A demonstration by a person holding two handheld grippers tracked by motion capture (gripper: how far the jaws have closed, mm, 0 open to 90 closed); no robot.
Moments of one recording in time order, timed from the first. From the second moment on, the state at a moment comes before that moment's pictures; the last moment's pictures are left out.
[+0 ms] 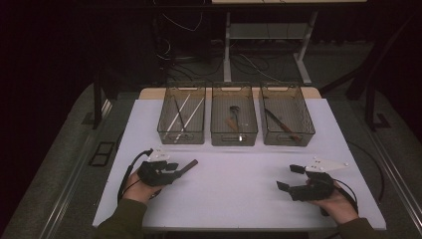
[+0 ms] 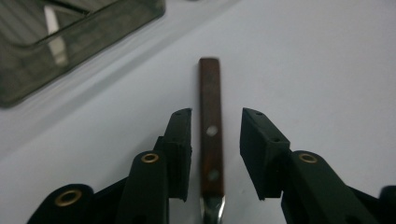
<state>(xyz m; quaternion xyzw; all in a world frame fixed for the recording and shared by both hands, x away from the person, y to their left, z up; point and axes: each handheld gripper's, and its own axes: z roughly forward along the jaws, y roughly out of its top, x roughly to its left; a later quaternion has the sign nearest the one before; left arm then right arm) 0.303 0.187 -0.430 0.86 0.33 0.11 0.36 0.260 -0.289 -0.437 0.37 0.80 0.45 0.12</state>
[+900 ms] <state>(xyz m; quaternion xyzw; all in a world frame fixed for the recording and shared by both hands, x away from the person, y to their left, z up) 0.301 0.194 -0.442 0.88 0.31 0.09 0.34 0.259 -0.287 -0.440 0.36 0.81 0.45 0.11</state>
